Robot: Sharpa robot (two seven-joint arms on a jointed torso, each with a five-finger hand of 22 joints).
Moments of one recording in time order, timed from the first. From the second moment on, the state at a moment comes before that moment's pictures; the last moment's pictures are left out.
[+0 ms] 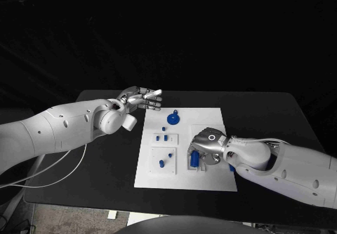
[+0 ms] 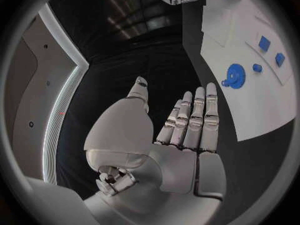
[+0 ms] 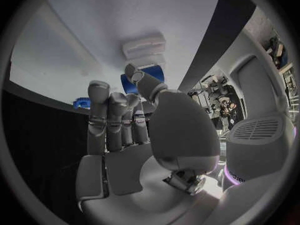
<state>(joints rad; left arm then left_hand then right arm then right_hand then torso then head) 1.22 -0.76 -0.12 1.20 -0.16 -0.07 0.28 1.20 -0.05 -0.07 0.12 0.05 0.74 0.18 0.06 0.05 0.94 0.17 0.06 0.06 1.00 0.18 0.06 0.06 0.10 1.01 0.17 0.07 0.07 1.11 -0.68 -0.18 1.50 -2.07 -0.26 0.02 1.34 -0.15 0.55 -0.28 0.05 1.20 -0.03 0.06 0.19 1.10 -0.05 1.07 0.87 1.35 -0.09 1.01 1.11 0.08 1.45 -0.11 0.60 1.31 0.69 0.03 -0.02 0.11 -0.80</state>
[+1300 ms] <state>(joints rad) 1.22 -0.76 -0.12 1.19 -0.16 -0.08 0.28 1.20 -0.05 -0.07 0.12 0.05 0.74 0.17 0.06 0.05 0.94 0.17 0.06 0.06 1.00 0.18 0.06 0.06 0.10 1.01 0.17 0.07 0.07 1.11 -0.67 -0.18 1.49 -2.02 -0.23 0.07 1.33 -0.14 0.54 -0.28 0.05 1.20 -0.02 0.06 0.19 1.07 -0.04 1.07 0.86 1.35 -0.09 1.01 1.11 0.09 1.44 -0.11 0.58 1.31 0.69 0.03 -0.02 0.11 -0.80</state>
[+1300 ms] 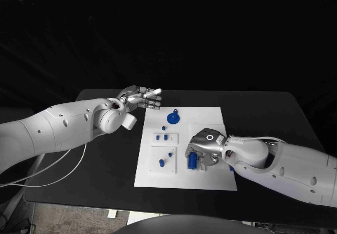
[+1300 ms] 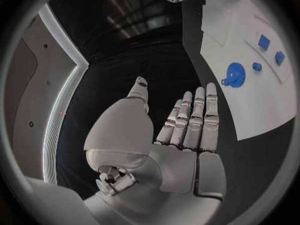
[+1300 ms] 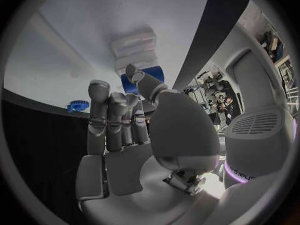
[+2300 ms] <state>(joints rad) 1.22 -0.76 -0.12 1.20 -0.16 -0.07 0.27 1.20 -0.05 -0.07 0.12 0.05 0.74 0.18 0.06 0.05 0.94 0.17 0.06 0.06 1.00 0.18 0.06 0.06 0.10 1.01 0.17 0.07 0.07 1.10 -0.65 -0.18 1.46 -2.03 -0.19 0.07 1.34 -0.15 0.58 -0.28 0.05 1.09 0.00 0.07 0.08 1.01 -0.04 1.03 0.82 1.28 -0.09 0.93 1.06 0.10 1.38 -0.11 0.43 1.31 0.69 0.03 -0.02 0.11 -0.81</state>
